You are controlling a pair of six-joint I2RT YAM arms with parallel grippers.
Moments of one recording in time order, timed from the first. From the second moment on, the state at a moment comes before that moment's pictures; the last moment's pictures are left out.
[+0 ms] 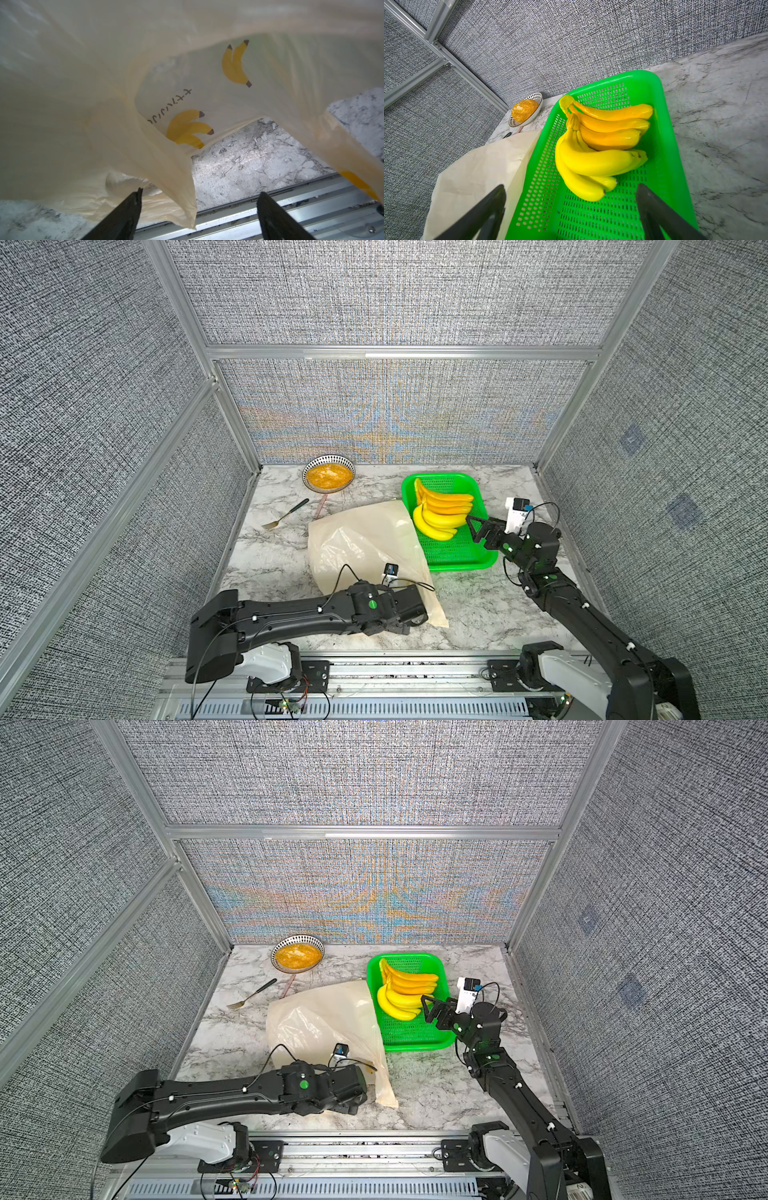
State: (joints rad) left arm -1.35 1.41 0.96 -0.88 -0.28 -1.05; right arm 0.14 1.03 0.50 0.30 -0.32 0.47
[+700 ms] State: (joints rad) left arm -1.38 1.55 0.95 -0.96 -0.35 -1.23; right arm 0.14 1.07 0.50 0.30 -0.32 0.47
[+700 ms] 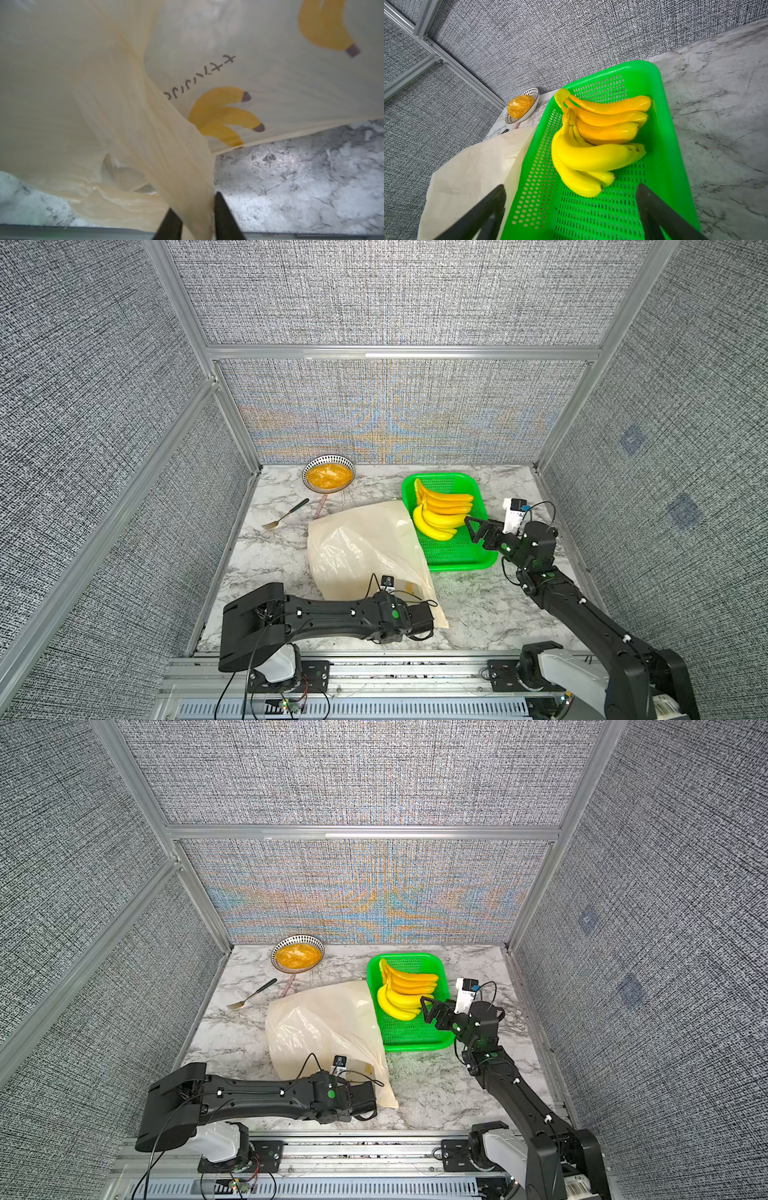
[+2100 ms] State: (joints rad) left arm -0.90 1.35 1.94 -1.35 -0.59 -0.36; right arm 0.39 1.68 1.30 -0.19 -0.20 0.30
